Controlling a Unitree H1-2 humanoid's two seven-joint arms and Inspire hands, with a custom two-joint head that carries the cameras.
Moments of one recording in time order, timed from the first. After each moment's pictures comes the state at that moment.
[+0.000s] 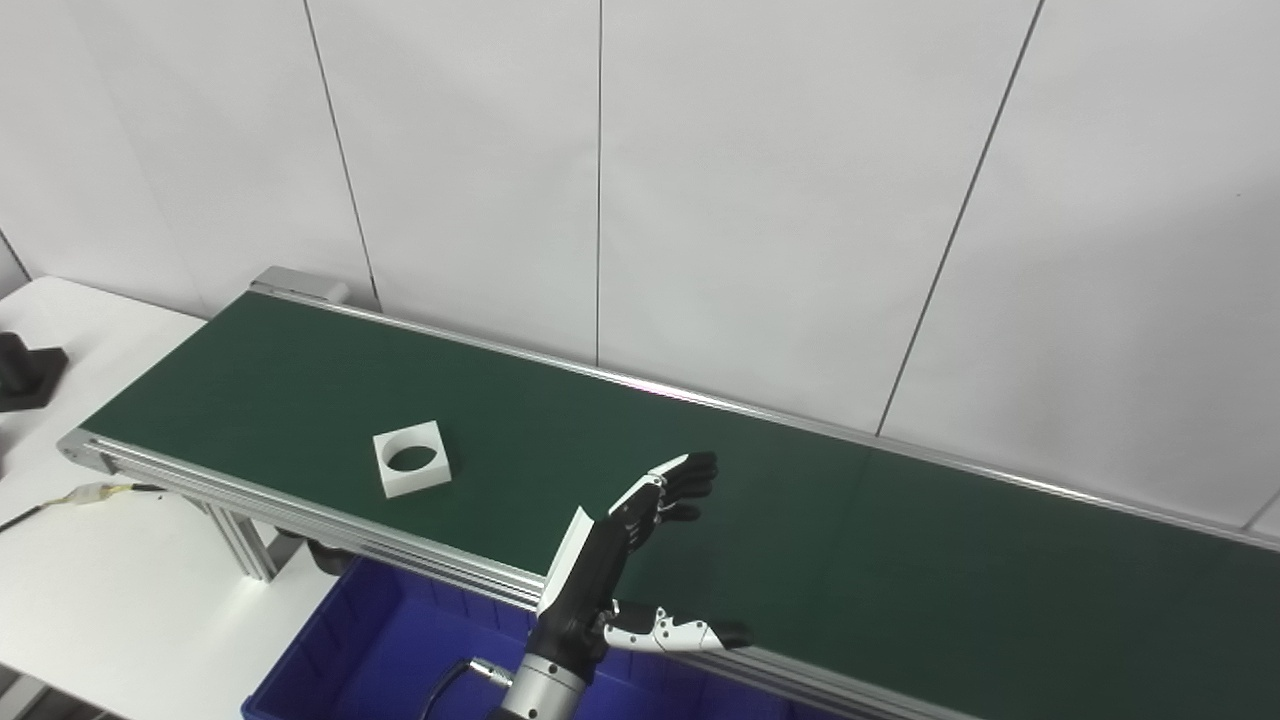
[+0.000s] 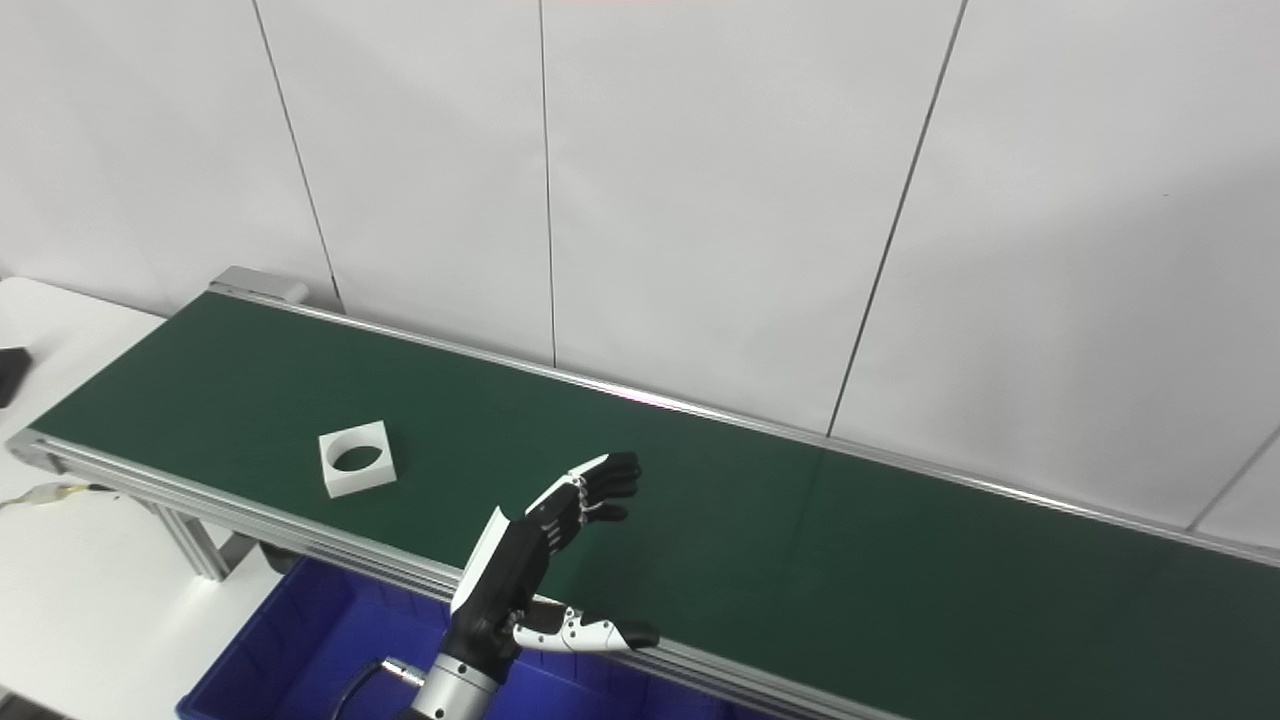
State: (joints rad) left arm 0.05 -0.05 -0.08 -0.06 0.23 -0.34 0.02; right arm 0.26 -0.22 0.16 -0.05 -0.12 -0.41 -0.02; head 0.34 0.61
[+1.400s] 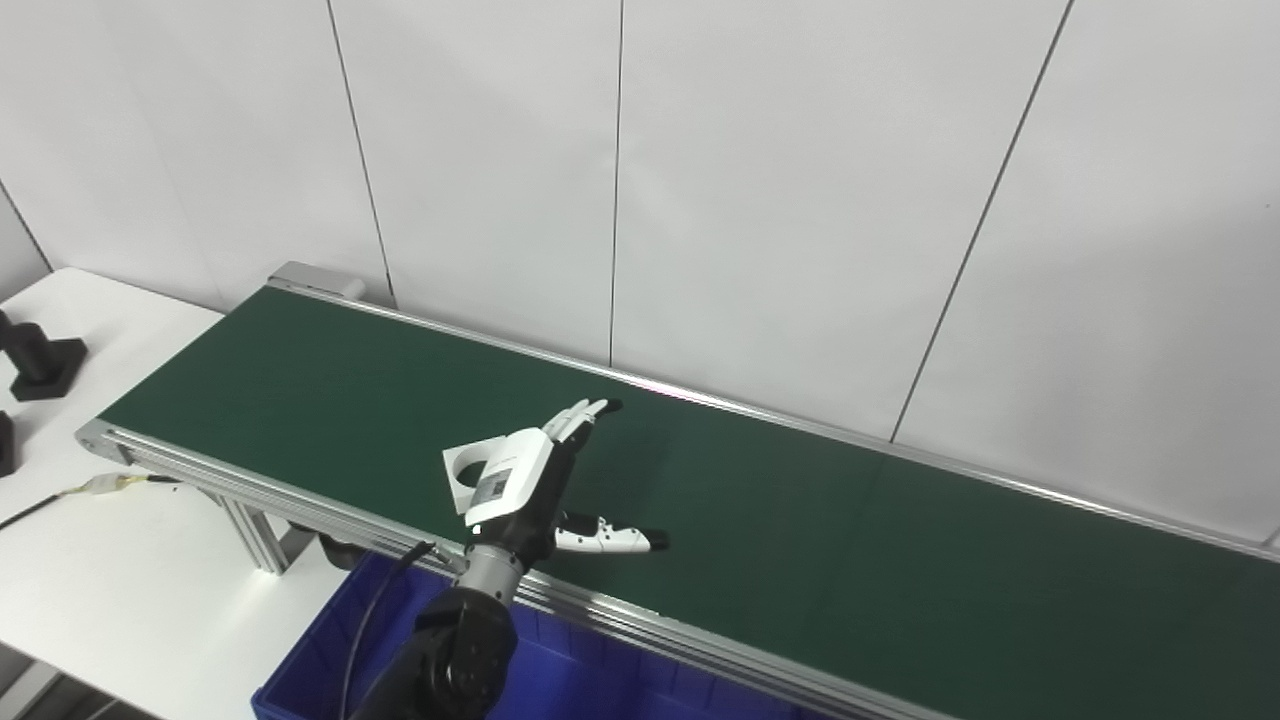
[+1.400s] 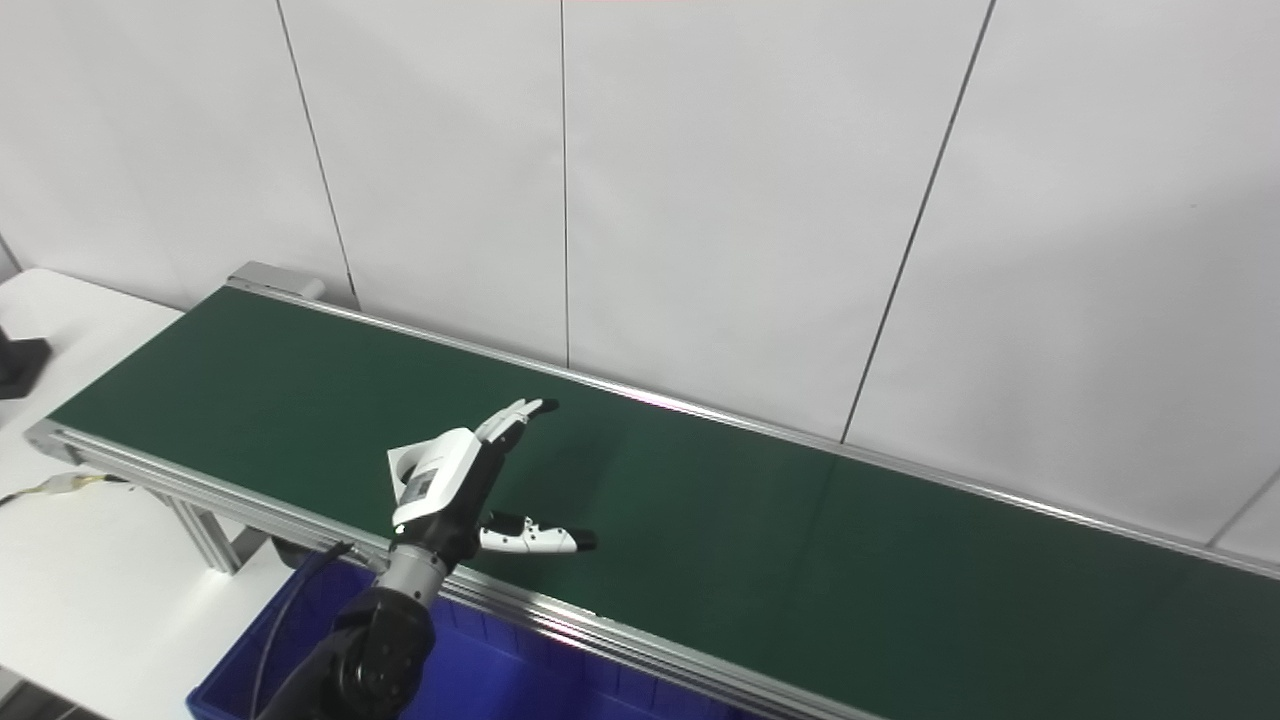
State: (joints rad) left arm -0.14 0.18 -0.02 0.05 0.69 0.04 0.15; right arm 0.25 -0.19 0.13 -0.04 -0.13 -0.41 0.03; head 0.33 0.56
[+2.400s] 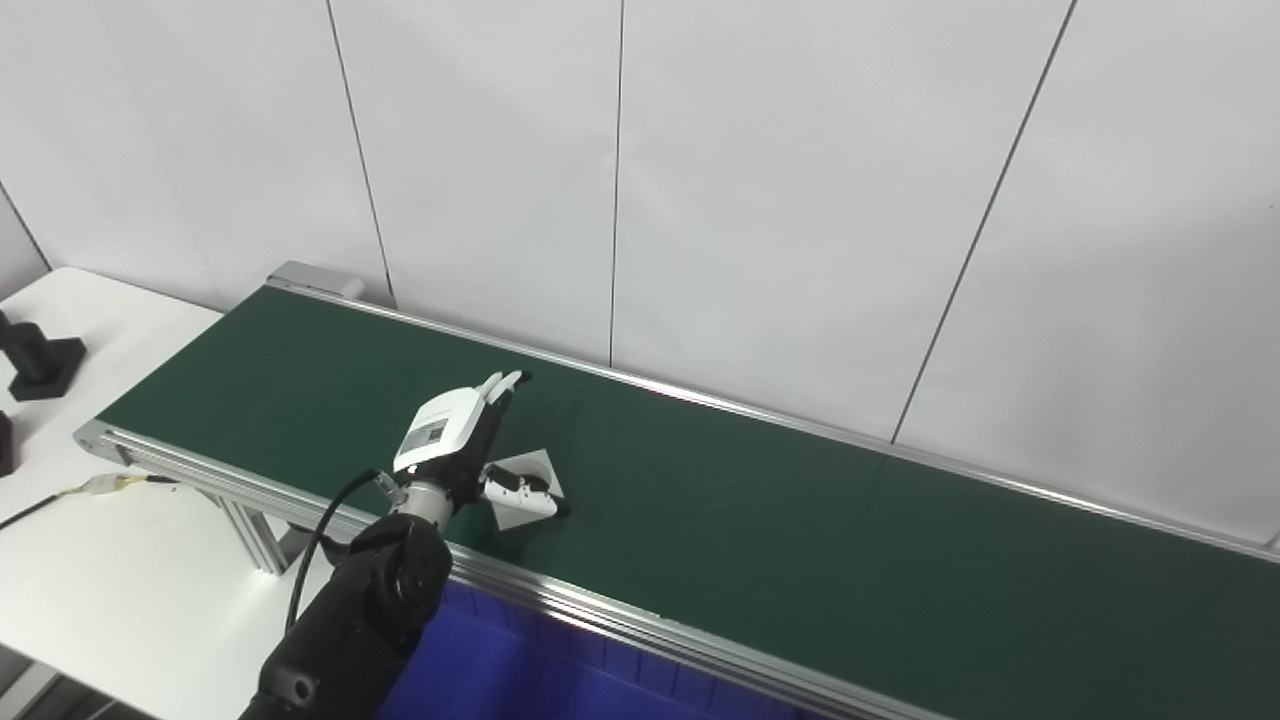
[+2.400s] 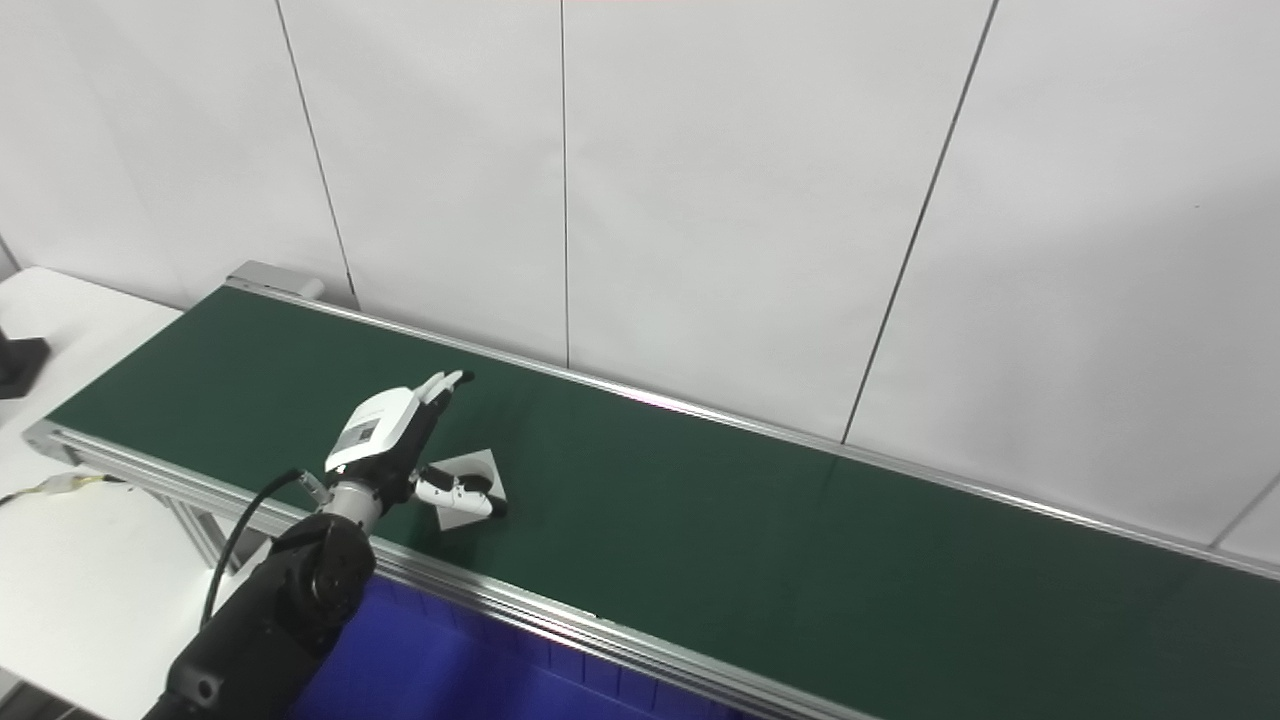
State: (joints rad) left arm -0.23 0.37 -0.04 0.20 0.67 0.24 0.04; right arm 0.26 -0.17 0.13 -0.04 -0.14 -0.41 0.03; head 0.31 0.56
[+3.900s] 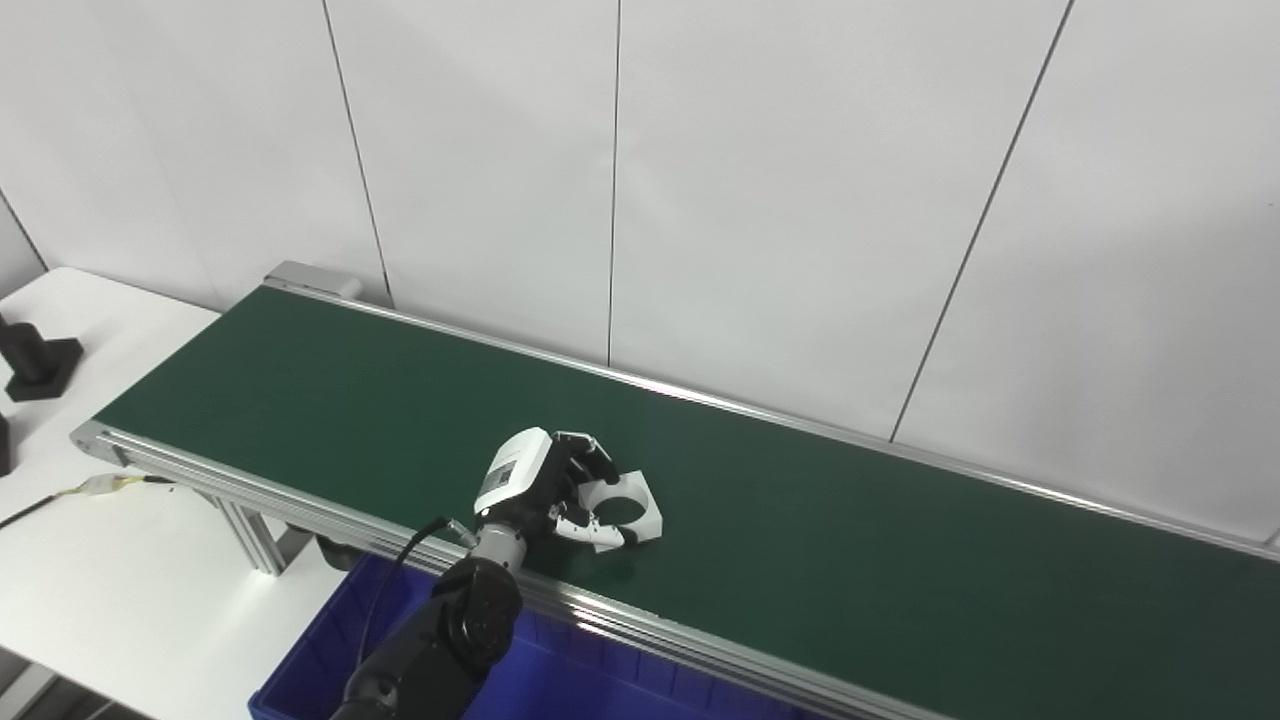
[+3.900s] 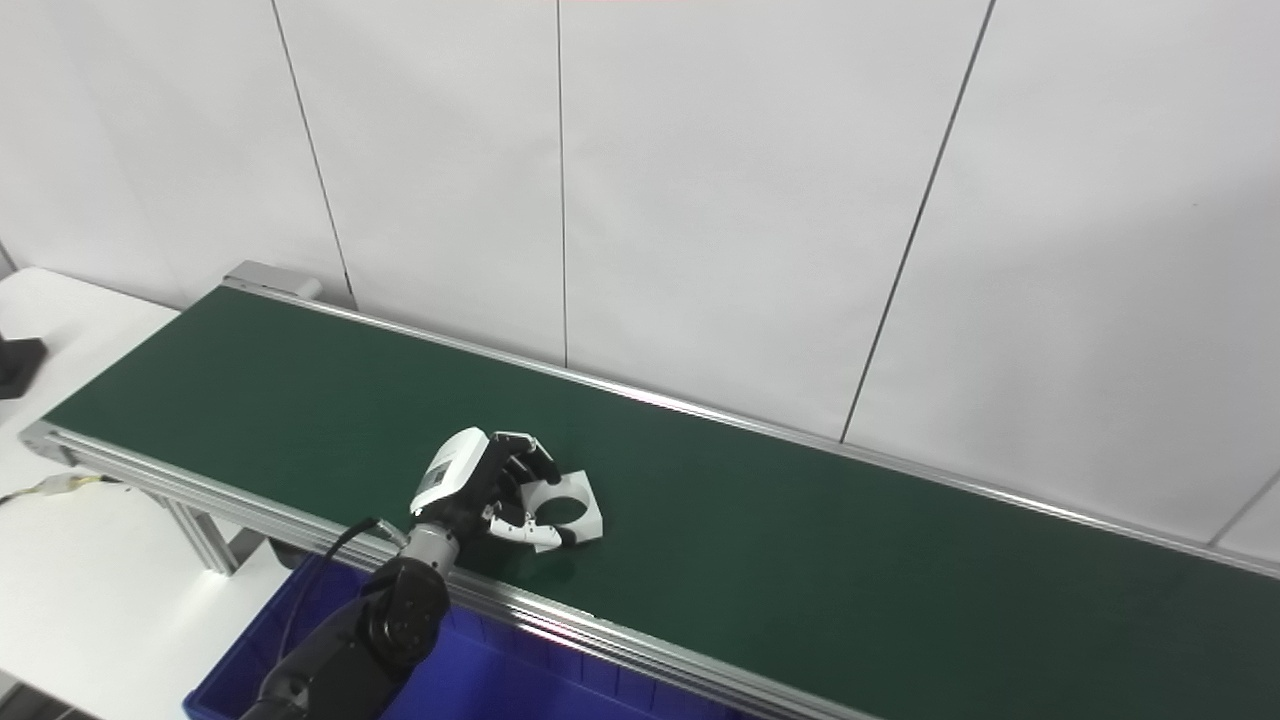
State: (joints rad) left arm -0.31 0.26 -0.12 0.52 0.50 -0.10 0.30; right arm 0.28 -0.14 0.10 -0.07 -0.14 -0.41 0.02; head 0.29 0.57
